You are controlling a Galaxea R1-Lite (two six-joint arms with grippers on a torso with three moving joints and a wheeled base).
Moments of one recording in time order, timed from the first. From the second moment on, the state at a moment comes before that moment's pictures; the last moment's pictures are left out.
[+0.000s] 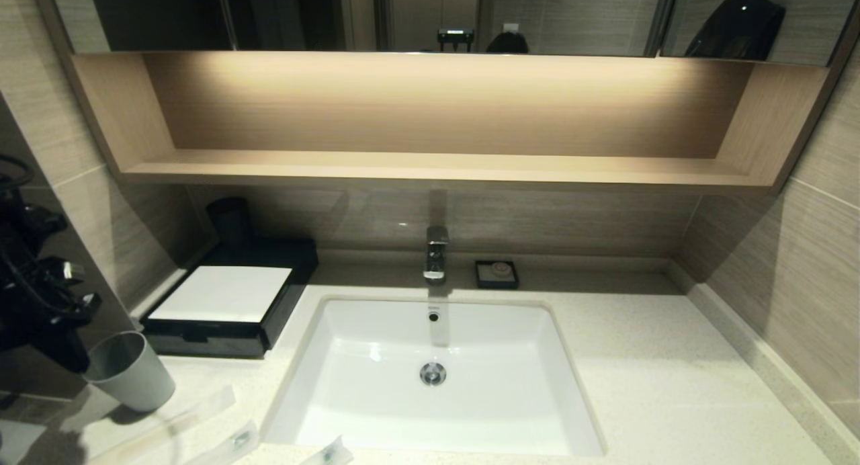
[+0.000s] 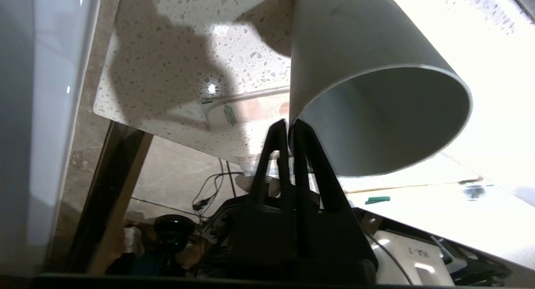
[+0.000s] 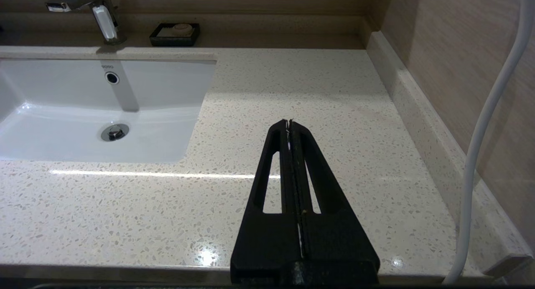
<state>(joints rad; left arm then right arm) 0.48 2.20 -1.88 1.29 -0.10 0.02 0.00 0.00 0.00 0.01 -0.01 0.00</state>
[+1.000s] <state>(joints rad) 0.48 1.96 -1.86 1.26 -0.23 0.03 0.00 0.00 0.00 0.01 -0.01 0.00</state>
